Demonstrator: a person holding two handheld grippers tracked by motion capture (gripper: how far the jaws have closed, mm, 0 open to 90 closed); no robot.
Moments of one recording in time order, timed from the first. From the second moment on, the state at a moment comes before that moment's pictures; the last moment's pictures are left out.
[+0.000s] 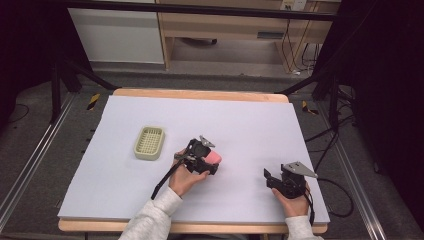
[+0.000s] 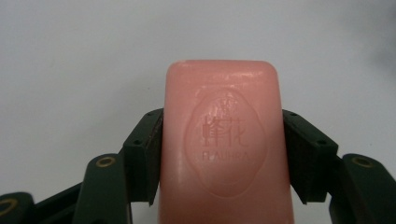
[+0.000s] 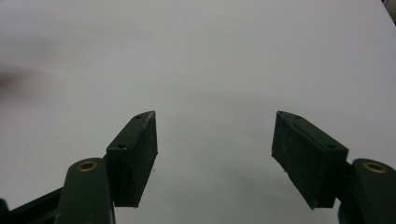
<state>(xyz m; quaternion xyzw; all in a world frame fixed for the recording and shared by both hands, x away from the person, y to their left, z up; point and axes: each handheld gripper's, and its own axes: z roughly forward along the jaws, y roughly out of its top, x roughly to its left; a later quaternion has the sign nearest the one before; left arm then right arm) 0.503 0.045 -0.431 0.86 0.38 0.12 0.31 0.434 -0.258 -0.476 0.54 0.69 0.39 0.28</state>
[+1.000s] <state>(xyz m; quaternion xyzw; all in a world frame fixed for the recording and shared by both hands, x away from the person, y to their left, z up) 0.495 0.143 -0.392 0.81 0.44 0.16 0.35 0.434 -0.258 -0.477 0.54 0.69 0.39 0.29</state>
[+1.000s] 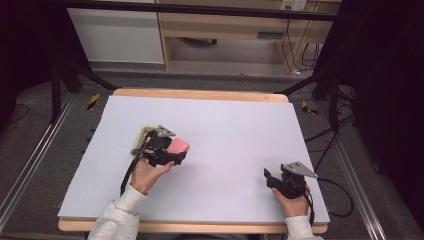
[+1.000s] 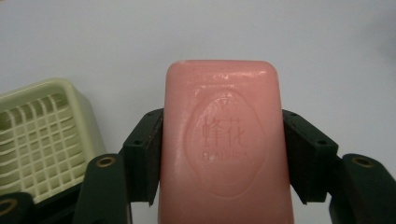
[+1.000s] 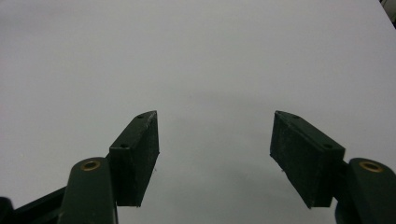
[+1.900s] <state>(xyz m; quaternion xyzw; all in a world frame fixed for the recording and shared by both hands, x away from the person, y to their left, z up) 0.510 0.193 -0.398 0.78 0.48 0.18 0.34 0.434 -0.254 -0.478 0.53 0.70 0.40 0.28</state>
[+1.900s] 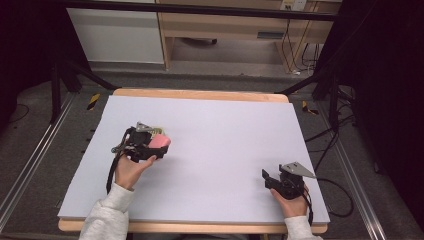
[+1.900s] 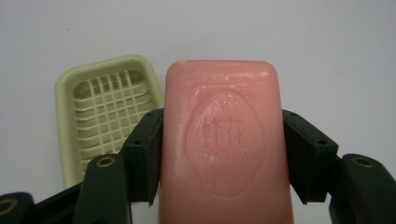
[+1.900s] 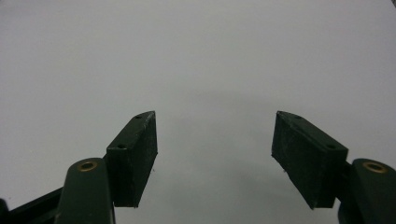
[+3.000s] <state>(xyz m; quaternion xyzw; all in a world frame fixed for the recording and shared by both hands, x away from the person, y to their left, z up) 0.558 0.217 -0.419 0.76 0.54 0.20 0.31 0.436 -0.255 -0.478 0.53 0.70 0.39 0.28</state>
